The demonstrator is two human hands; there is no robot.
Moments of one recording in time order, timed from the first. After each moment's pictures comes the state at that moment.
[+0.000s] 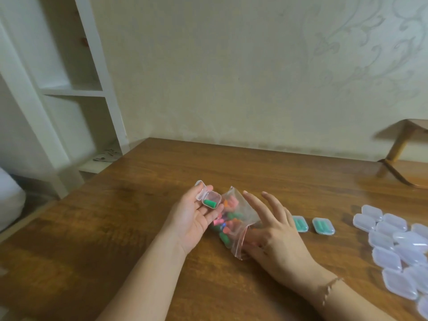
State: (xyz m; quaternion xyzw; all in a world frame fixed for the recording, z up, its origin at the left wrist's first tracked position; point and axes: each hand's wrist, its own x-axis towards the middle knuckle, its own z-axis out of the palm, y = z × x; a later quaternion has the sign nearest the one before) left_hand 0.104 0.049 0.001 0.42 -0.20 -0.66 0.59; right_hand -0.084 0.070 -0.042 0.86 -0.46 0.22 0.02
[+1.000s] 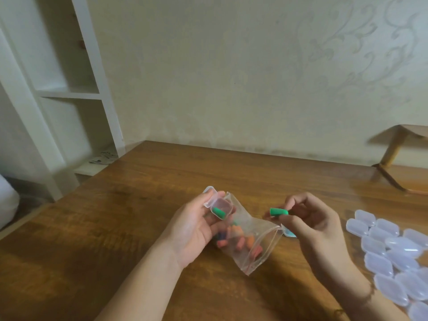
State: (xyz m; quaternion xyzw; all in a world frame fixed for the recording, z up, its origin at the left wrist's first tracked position) left_hand 0.096 0.065 0.003 0.40 -0.29 -0.70 0.51; right_hand -0.117 0.088 0.005 0.58 -0.39 0.60 -0.40
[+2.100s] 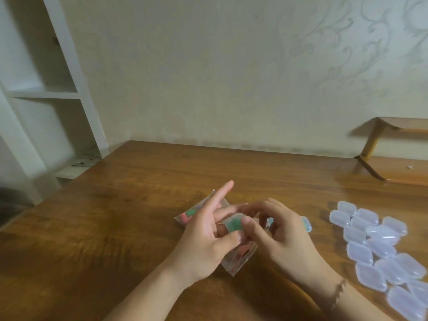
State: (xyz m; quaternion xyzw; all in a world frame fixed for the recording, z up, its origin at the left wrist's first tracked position) left_hand 0.068 0.094 -0.002 0.37 -0.63 -0.52 0.43; right_hand -0.109 0.087 -0.006 0.74 -0.46 0.45 -0.17
